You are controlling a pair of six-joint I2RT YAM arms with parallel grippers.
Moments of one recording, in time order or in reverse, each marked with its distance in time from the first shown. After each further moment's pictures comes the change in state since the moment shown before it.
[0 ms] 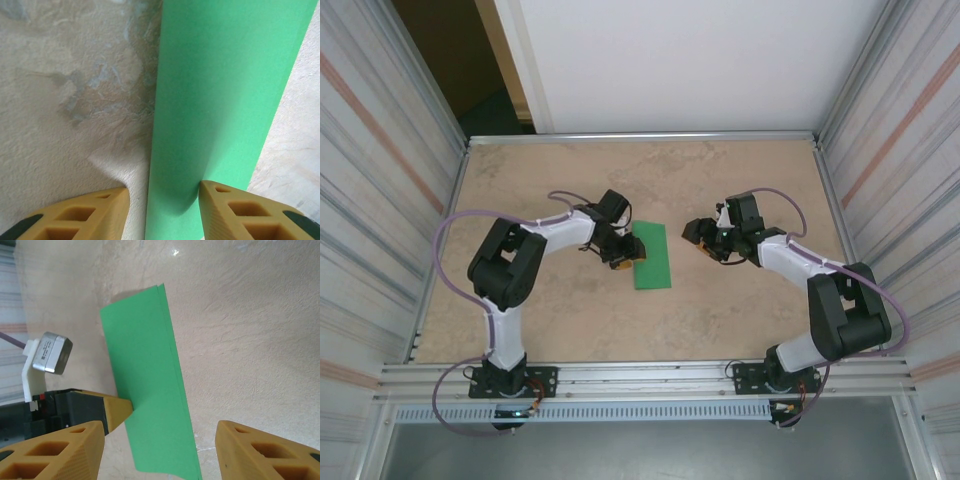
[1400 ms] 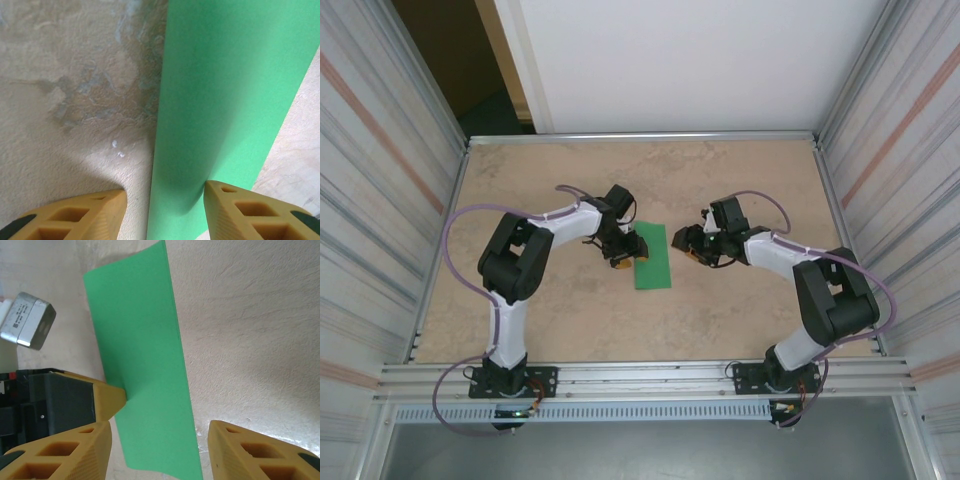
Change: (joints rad) left arm -0.003 0.079 0.120 -0.153 0.003 0.039; right arm 0.078 0.106 0.027 0.011 -0.007 -0.018
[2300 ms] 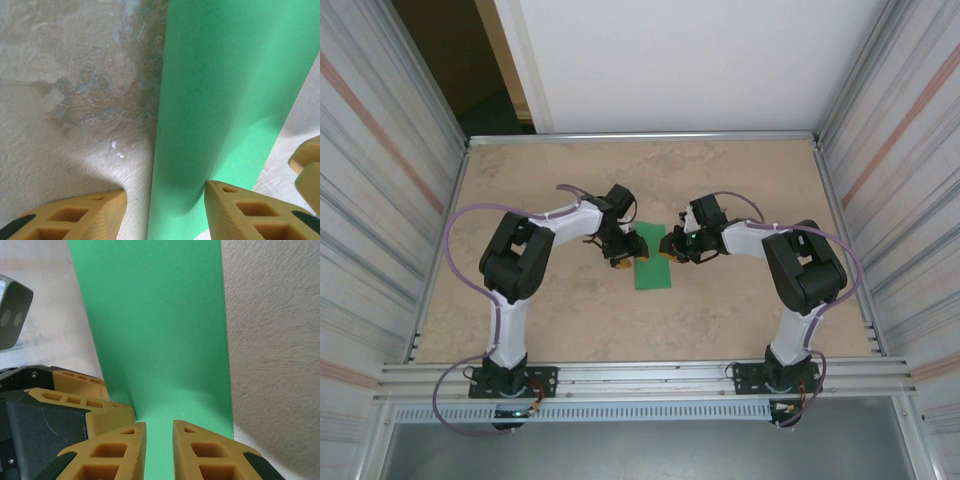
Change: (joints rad) left arm 0.000 0.015 0.016 -0.025 0.001 0.007; right arm 0.056 0.249 0.140 0.037 -0.130 0.000
